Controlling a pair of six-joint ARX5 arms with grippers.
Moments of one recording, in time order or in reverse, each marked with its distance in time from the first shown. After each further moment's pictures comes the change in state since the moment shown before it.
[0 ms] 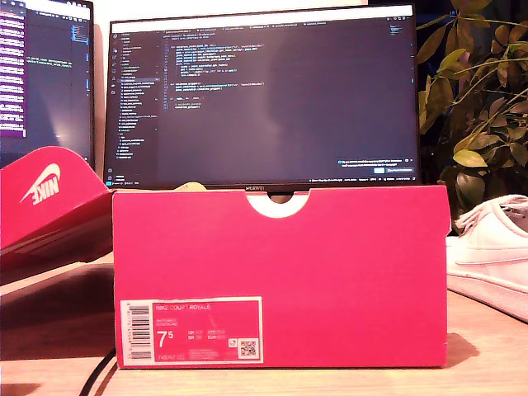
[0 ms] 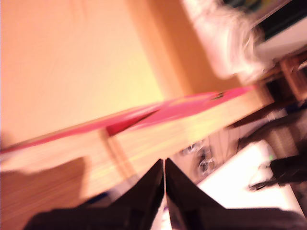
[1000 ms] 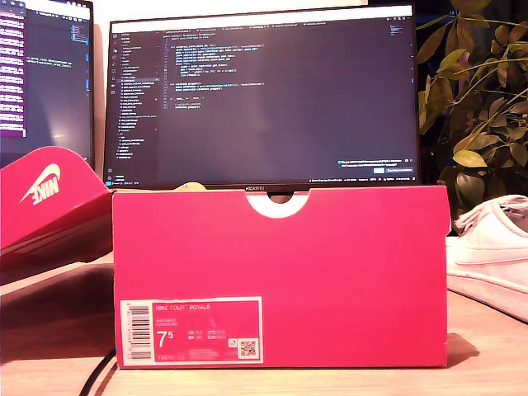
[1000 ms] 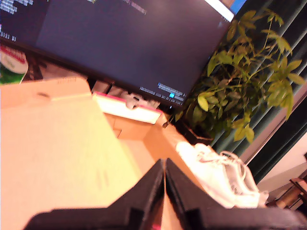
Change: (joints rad) left arm 0.351 -0.355 -0.061 0.408 0.134 -0.206; right arm 0.000 -0.614 -0.331 0.193 0.011 0.133
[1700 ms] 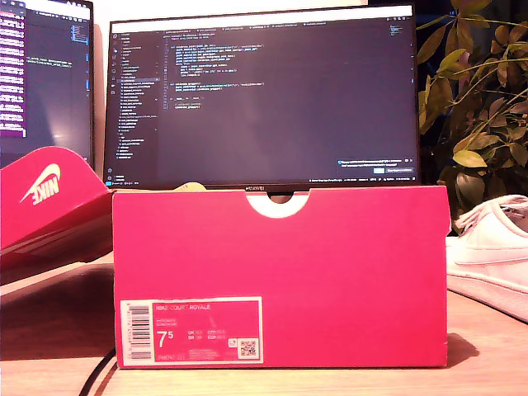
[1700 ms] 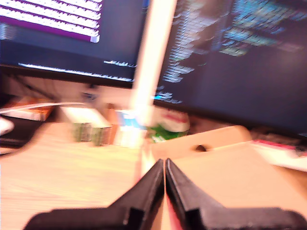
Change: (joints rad) left arm 0.001 -0.133 -0.296 0.299 -0.467 0.199; right arm 0.000 -0.060 -0.227 0.191 0.121 0.028
